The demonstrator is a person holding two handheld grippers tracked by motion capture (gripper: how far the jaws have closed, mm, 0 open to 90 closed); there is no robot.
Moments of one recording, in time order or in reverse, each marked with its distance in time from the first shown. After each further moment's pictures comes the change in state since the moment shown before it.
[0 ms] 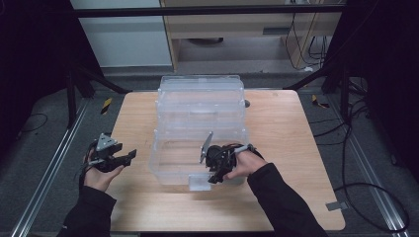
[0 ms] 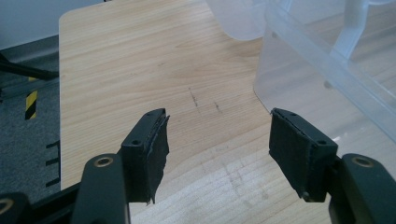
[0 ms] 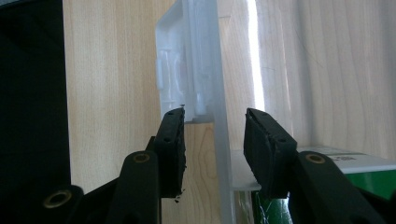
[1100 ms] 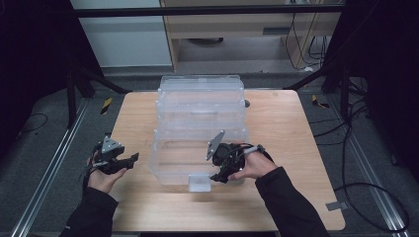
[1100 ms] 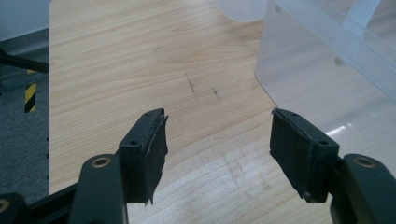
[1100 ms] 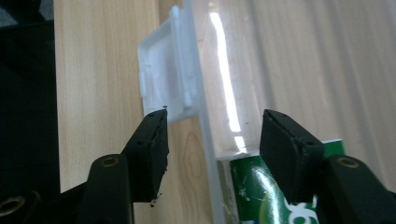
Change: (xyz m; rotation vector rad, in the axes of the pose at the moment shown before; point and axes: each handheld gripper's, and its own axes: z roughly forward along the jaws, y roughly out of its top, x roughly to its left) left arm -0.006 -0.011 0.011 0.038 0.011 0.008; right arm 0.012 -0.012 -0.022 -0.113 -0.116 0.005
